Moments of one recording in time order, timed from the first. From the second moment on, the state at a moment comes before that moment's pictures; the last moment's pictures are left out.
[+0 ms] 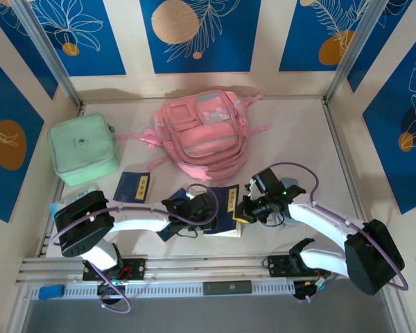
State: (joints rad) left arm -1.13 1.57 0.74 -0.19 -0.05 -1.06; right arm 0.56 1.13 0.55 -0.55 -0.56 0.81
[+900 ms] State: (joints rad) left arm -0.82 0.99 0.67 -0.12 0.16 -0.87; right arm 0.42 0.86 0.85 -0.68 -0.85 0.73
